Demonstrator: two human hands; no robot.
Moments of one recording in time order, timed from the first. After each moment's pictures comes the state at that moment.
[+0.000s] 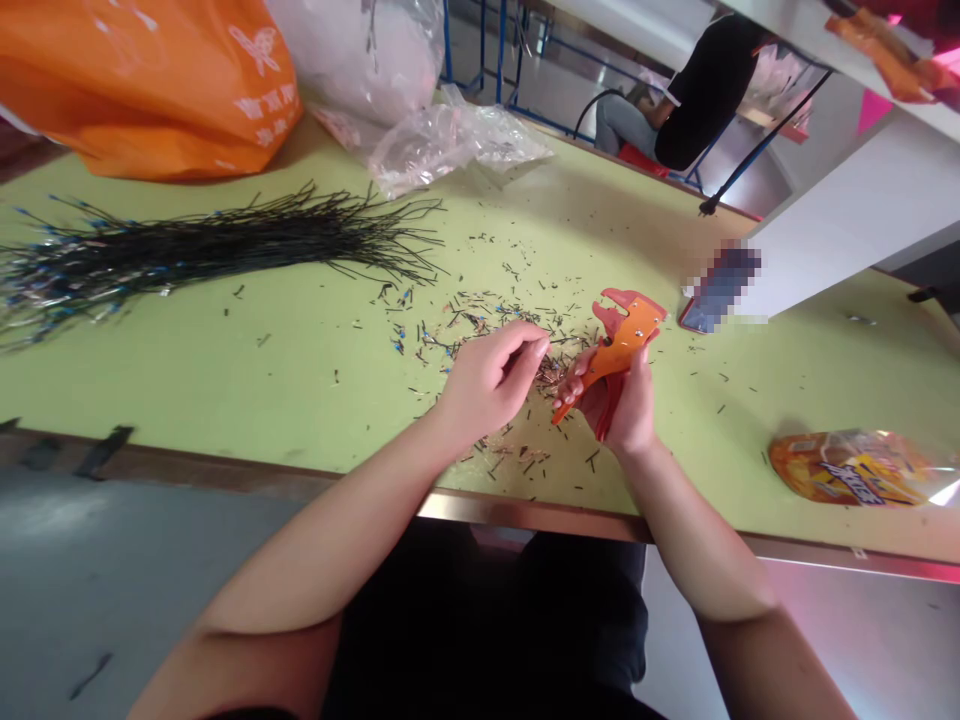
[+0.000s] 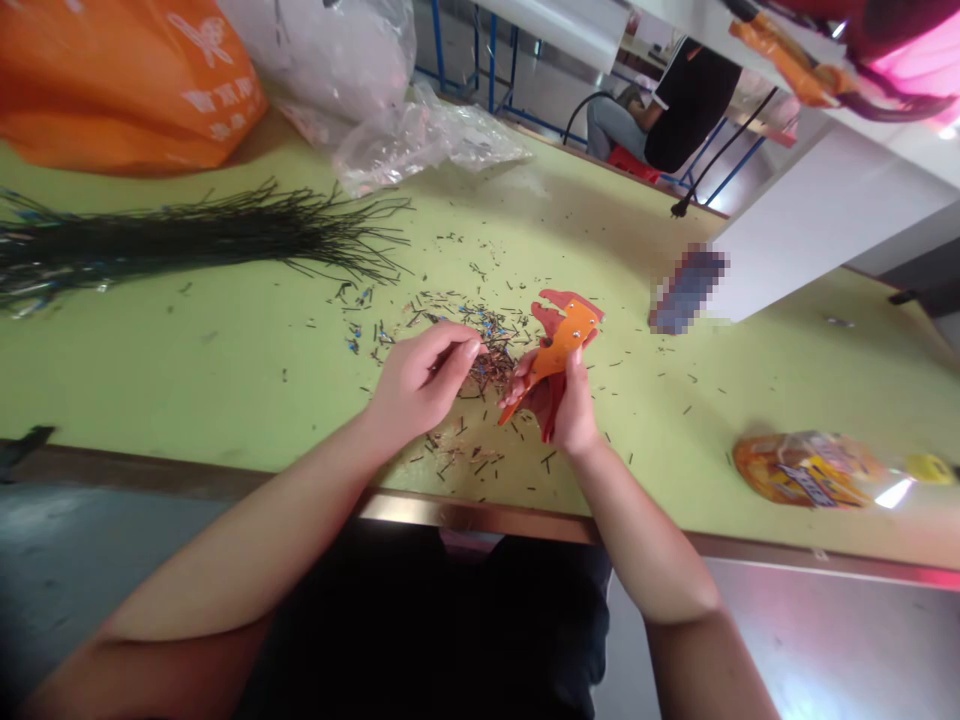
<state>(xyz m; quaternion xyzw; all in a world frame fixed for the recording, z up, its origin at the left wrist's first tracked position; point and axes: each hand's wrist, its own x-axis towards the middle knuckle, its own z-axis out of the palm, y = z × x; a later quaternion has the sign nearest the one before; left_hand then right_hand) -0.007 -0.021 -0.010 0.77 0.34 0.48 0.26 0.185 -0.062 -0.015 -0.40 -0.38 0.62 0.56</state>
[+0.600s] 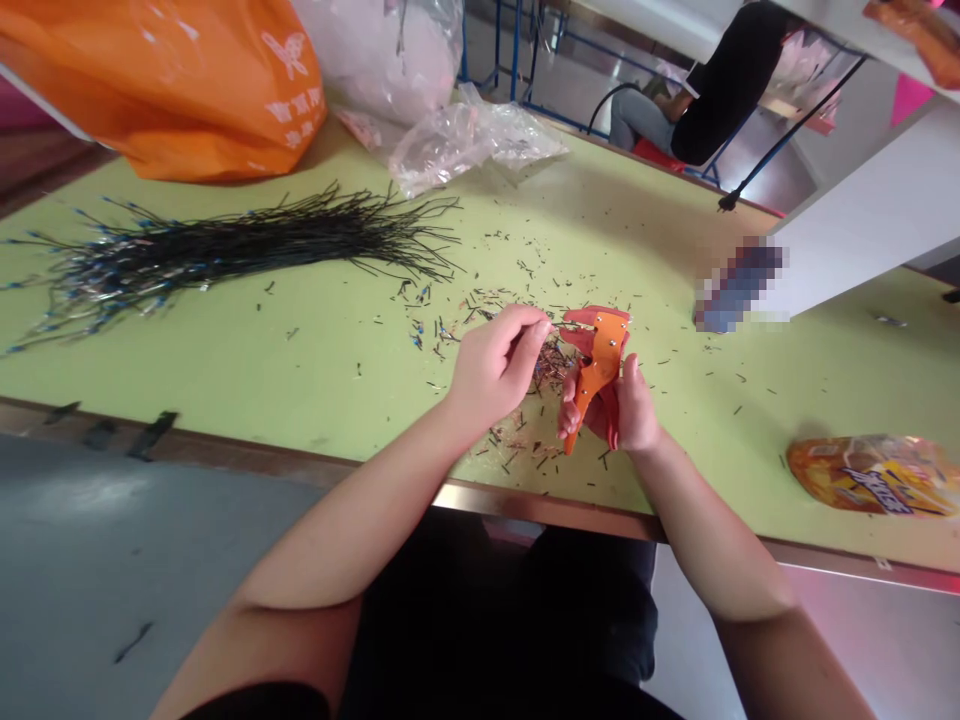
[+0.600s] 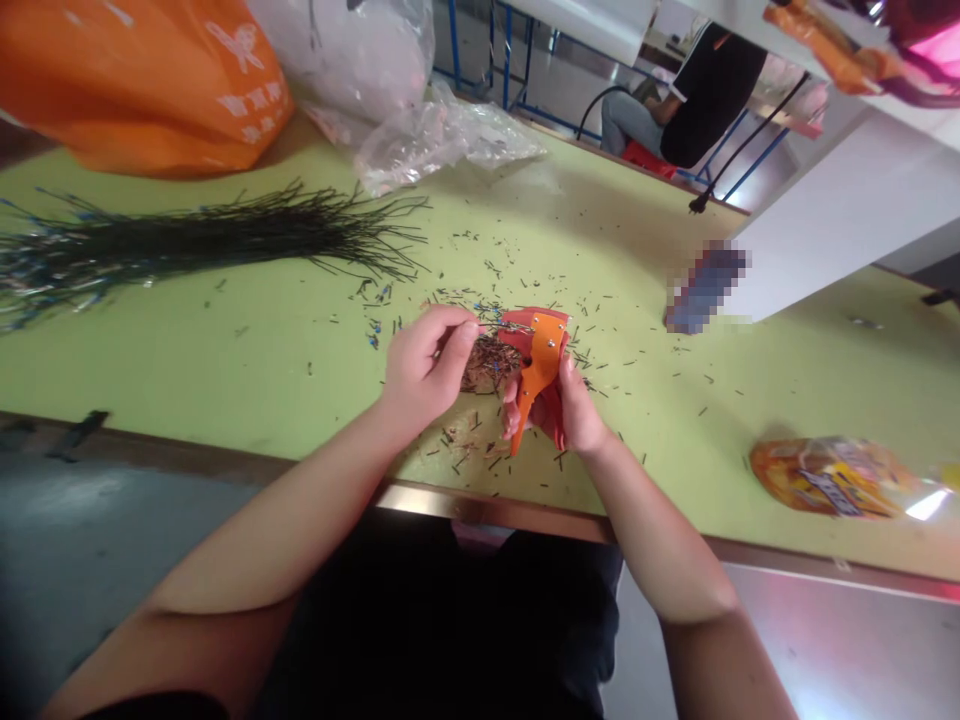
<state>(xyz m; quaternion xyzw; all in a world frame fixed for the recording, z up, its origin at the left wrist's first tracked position) -0.008 -0.013 -0.016 0.74 0.38 0.52 0.19 0.194 -0.062 -0.030 -0.32 -0.43 0.74 0.40</state>
